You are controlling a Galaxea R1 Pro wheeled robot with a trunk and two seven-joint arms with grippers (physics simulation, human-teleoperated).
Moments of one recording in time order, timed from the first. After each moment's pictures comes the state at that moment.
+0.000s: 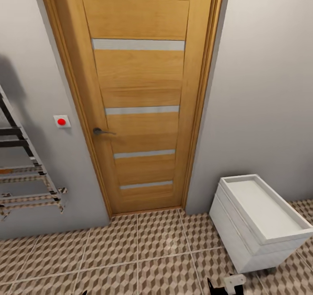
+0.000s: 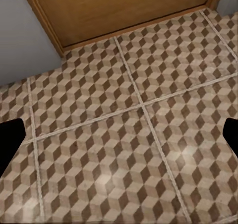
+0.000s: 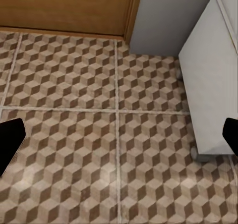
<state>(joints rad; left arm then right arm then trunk) -0.35 0.01 -0.33 0.07 0.10 -0.78 0.08 -0.40 -0.07 0.26 -0.02 -0.11 -0.66 -0.03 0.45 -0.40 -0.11</state>
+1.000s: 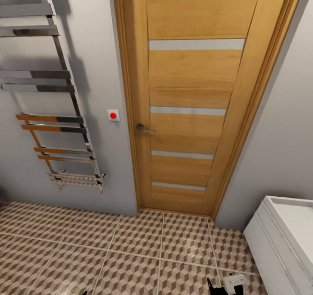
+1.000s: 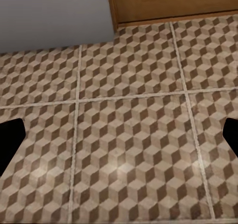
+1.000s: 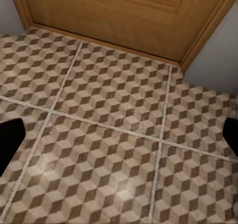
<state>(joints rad) -0.35 0.01 -0.33 0.07 0.10 -0.78 0.08 -0.40 -0.07 0.26 -0.02 -0.11 -0.66 -0.03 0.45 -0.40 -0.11</state>
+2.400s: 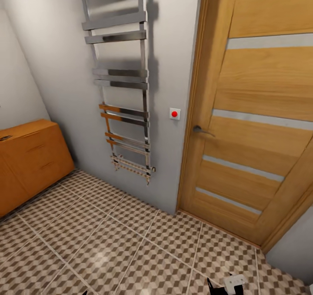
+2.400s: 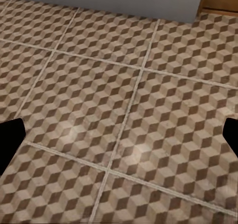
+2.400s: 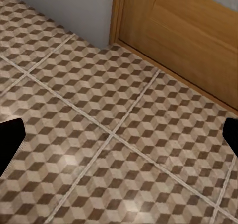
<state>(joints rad) -0.35 0.01 -0.33 0.07 0.10 -0.78 0.08 -0.40 -0.07 0.26 -0.02 -0.11 -0.66 -0.03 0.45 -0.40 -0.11</state>
